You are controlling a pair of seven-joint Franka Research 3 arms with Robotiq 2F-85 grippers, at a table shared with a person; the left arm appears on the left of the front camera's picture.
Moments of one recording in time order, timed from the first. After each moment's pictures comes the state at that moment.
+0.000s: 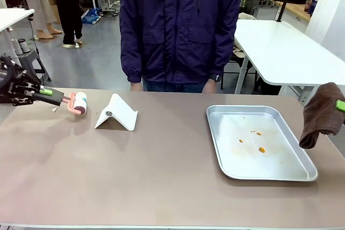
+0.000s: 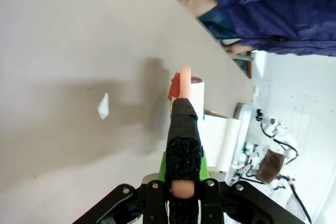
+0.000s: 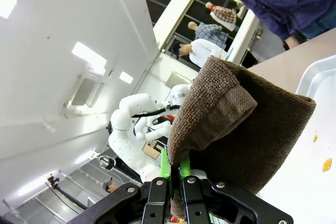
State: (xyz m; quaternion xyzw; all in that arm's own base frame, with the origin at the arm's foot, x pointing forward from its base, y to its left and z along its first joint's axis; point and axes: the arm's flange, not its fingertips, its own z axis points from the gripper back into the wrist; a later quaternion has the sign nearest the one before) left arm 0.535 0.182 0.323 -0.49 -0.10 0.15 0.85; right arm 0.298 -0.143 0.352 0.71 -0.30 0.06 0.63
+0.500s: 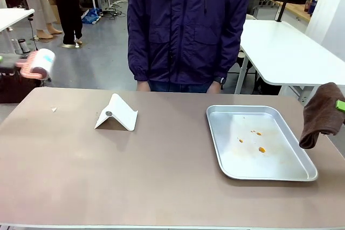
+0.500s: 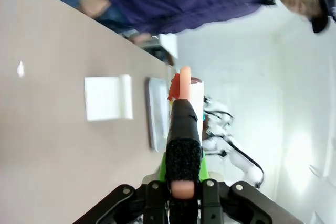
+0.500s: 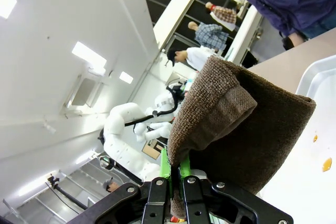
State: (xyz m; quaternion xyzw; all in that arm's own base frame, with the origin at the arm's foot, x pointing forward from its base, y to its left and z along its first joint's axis) left arm 0.434 0.255 0.422 -0.65 -0.14 0.06 0.74; right arm 0.298 -0.143 0.352 0.71 -0.30 0.06 0.63
